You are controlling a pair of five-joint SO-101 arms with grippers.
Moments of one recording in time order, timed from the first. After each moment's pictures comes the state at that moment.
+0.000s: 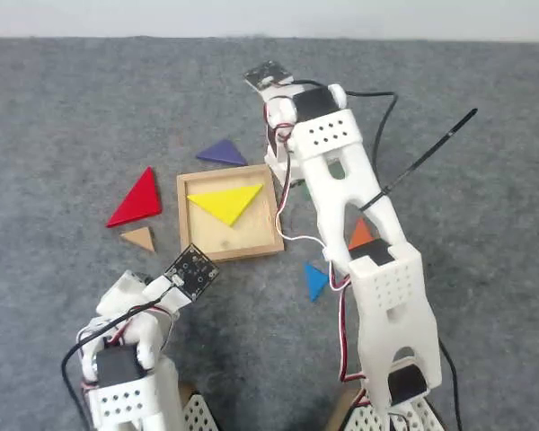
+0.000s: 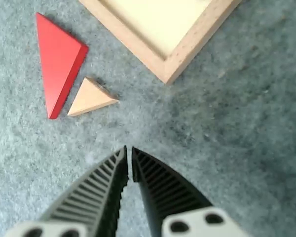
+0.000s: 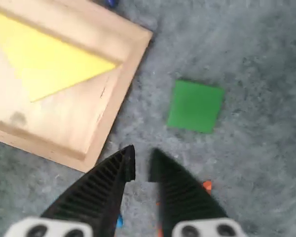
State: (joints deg) left arm -19.1 -103.1 97.2 74.1 -49.0; right arm -26.2 41.6 -50.7 98.5 10.1
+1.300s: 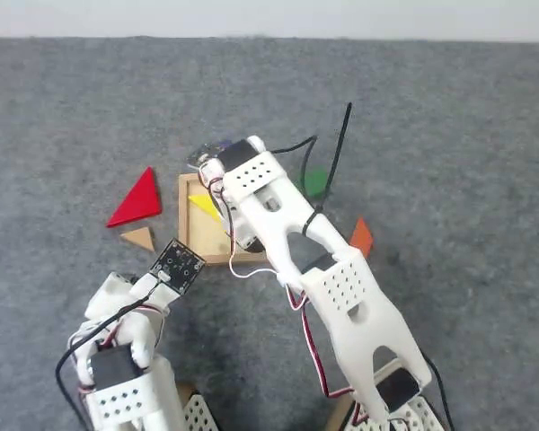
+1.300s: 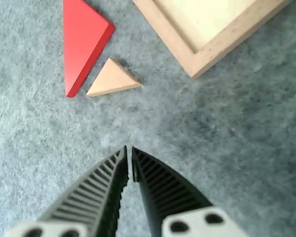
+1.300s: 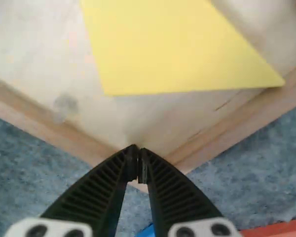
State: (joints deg) left arm -24.5 -103.1 97.2 72.5 -47.7; right arm -40.9 56.7 -48.2 100.4 9.7
